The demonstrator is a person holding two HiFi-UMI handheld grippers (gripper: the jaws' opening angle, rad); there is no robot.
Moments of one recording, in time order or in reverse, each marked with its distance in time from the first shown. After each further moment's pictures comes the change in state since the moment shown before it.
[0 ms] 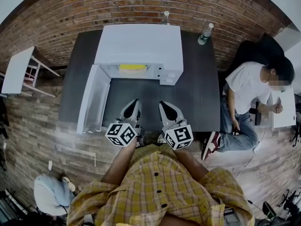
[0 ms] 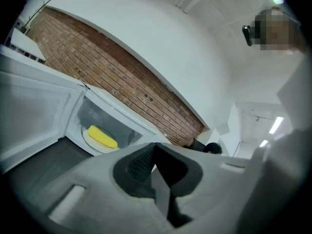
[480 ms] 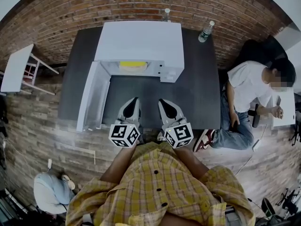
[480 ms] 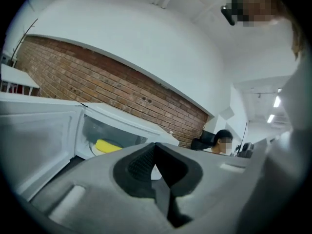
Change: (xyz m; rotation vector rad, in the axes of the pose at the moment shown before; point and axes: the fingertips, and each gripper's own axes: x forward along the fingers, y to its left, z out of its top) left arm -0.010 -0.004 0.006 0.213 0.001 0.080; right arm 0.001 0.008 0.001 -0.004 0.007 0.009
